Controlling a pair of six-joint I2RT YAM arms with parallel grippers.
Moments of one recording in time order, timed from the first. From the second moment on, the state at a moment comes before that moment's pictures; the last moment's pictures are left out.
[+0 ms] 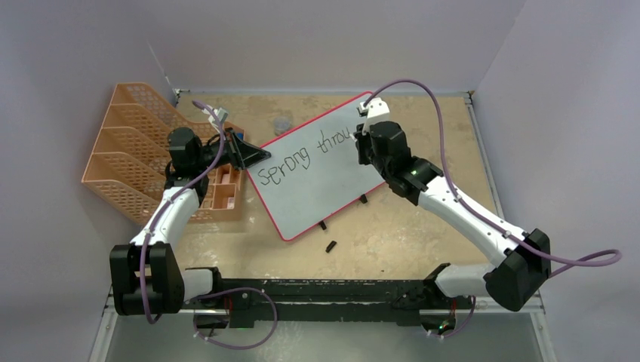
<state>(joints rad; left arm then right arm) 0.04 1.24 0.76 0.36 1.12 -0.54 0.66 1.30 1.14 -0.26 0.32 0.14</state>
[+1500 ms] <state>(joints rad) 0.04 1.24 0.76 0.36 1.12 -0.54 0.61 1.30 1.12 -0.19 0.29 0.14</state>
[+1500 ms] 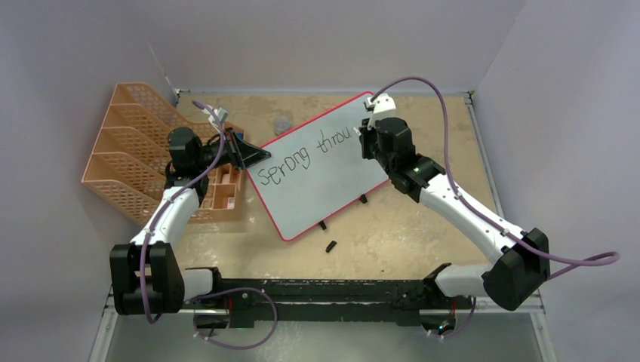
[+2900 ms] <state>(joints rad) 0.04 1.25 0.77 0.36 1.12 -0.54 0.61 1.29 1.12 -0.23 0.24 0.14</state>
